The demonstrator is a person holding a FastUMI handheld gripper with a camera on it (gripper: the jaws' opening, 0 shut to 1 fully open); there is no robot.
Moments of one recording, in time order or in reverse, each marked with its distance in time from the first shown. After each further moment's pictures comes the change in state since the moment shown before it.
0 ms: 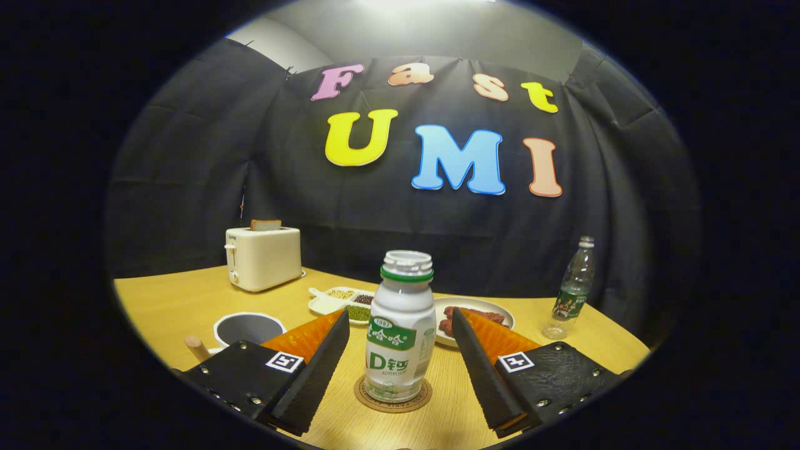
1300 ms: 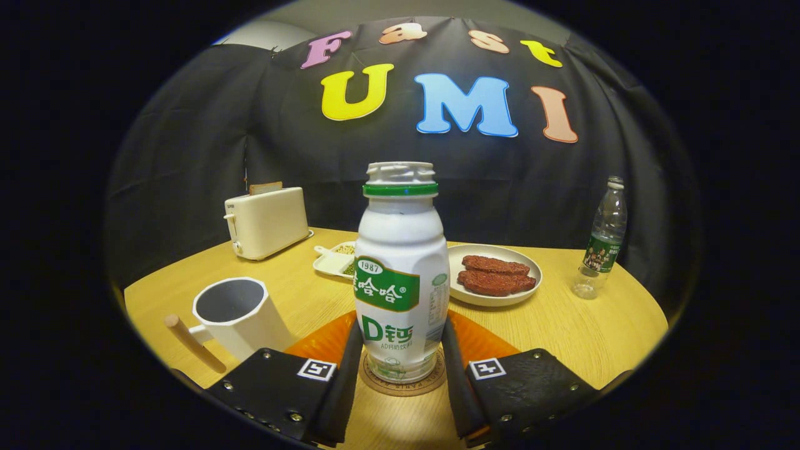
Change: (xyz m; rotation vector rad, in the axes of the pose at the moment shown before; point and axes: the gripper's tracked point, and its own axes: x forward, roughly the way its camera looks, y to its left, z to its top) arm 0.028 0.015 -0.081 0.087 0.261 0.083
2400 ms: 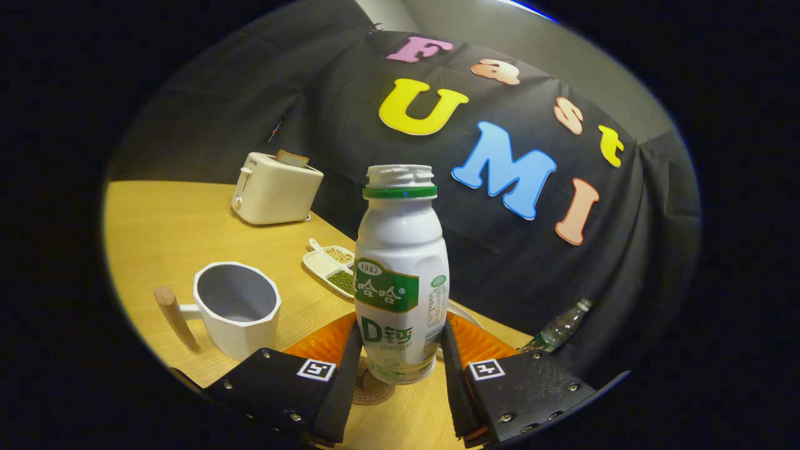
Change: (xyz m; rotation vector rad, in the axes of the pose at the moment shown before) arm -0.023 0.014 0.057 -0.400 -0.068 -0.110
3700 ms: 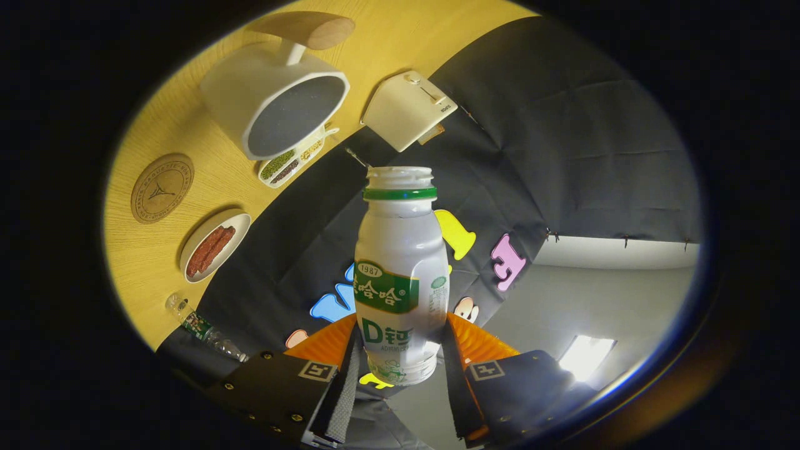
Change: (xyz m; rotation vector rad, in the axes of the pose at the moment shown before) arm -0.057 0.015 0.133 -1.885 -0.198 -0.596
